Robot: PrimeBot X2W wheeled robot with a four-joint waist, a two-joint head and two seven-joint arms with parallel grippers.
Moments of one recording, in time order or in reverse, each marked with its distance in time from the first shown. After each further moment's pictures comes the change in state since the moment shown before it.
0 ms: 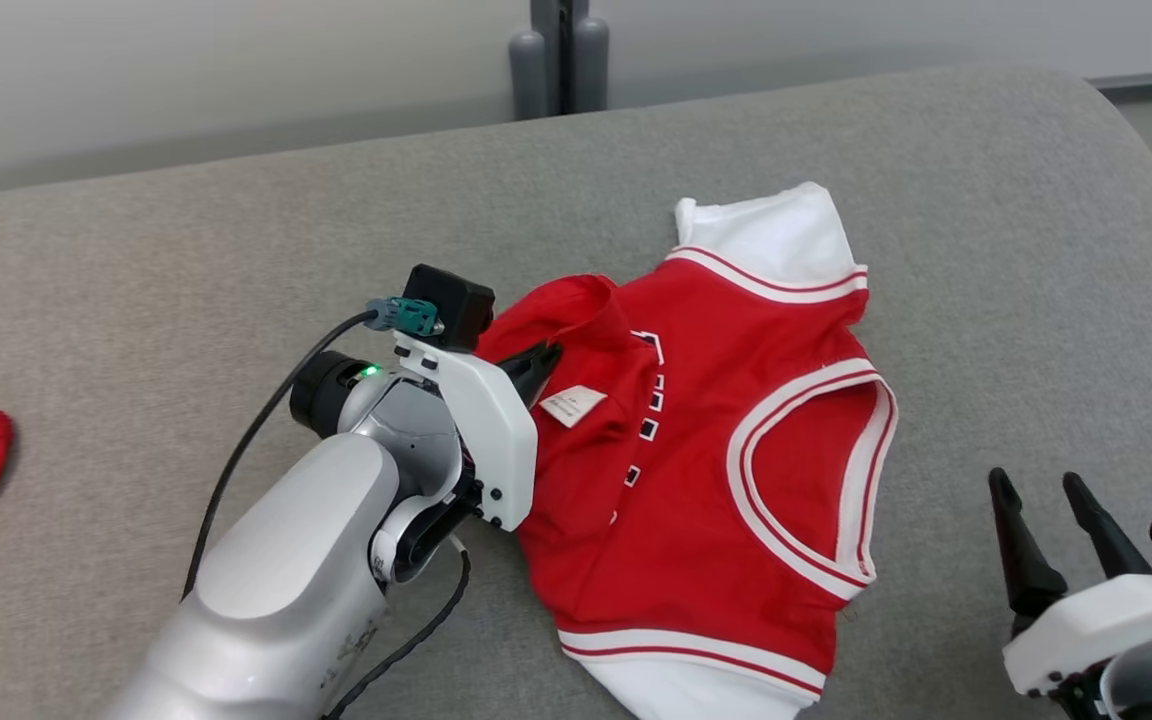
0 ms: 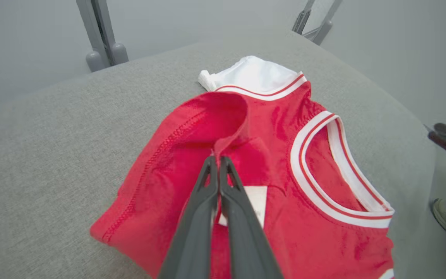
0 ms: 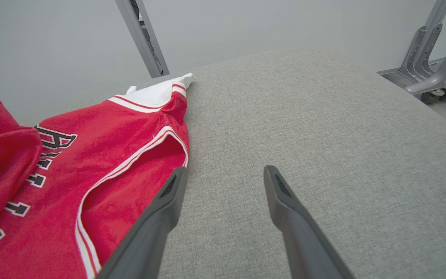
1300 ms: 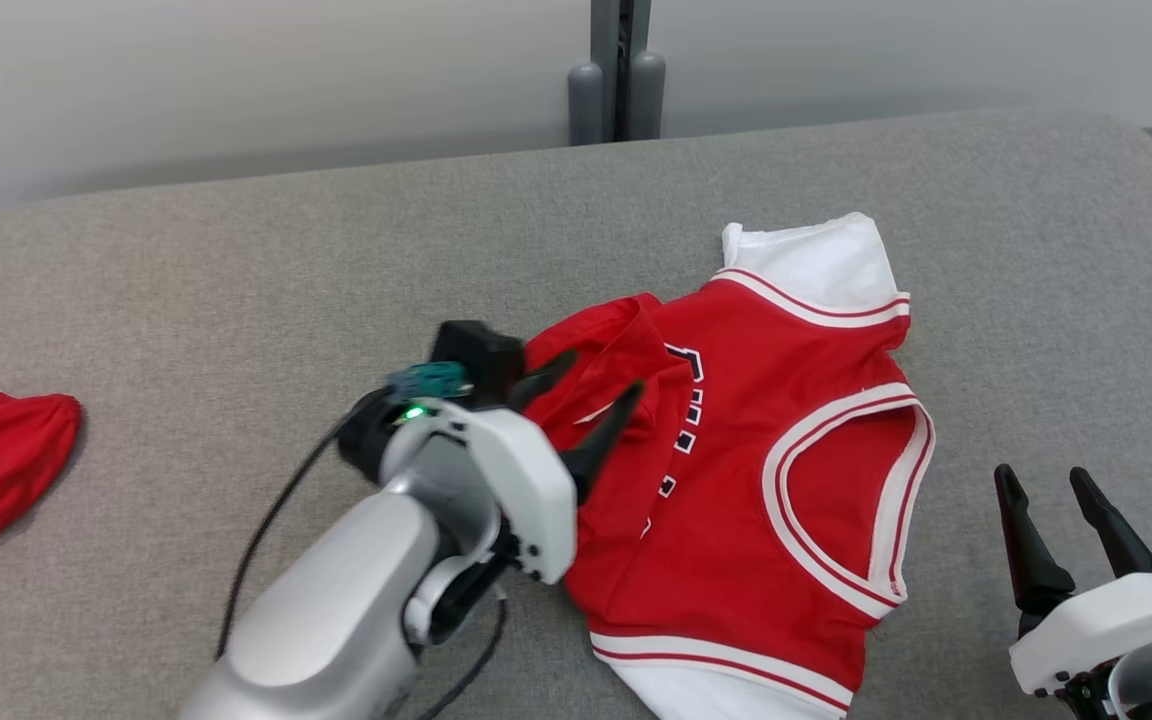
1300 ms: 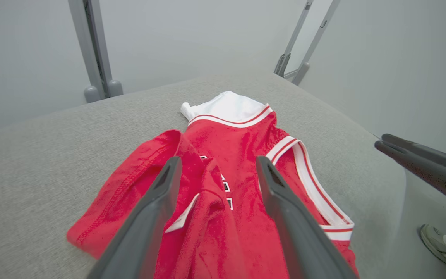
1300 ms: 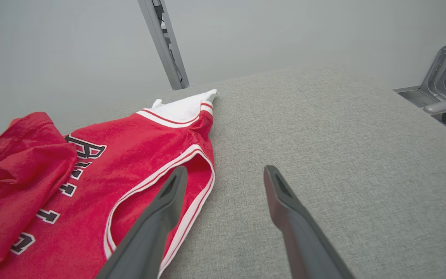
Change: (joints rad) left arm 0.094 -0.061 0.003 -0.099 0.031 -0.005 -0.142; right arm 0.014 -0.012 -0.015 -0.038 -0.007 0.000 0.022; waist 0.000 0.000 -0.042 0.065
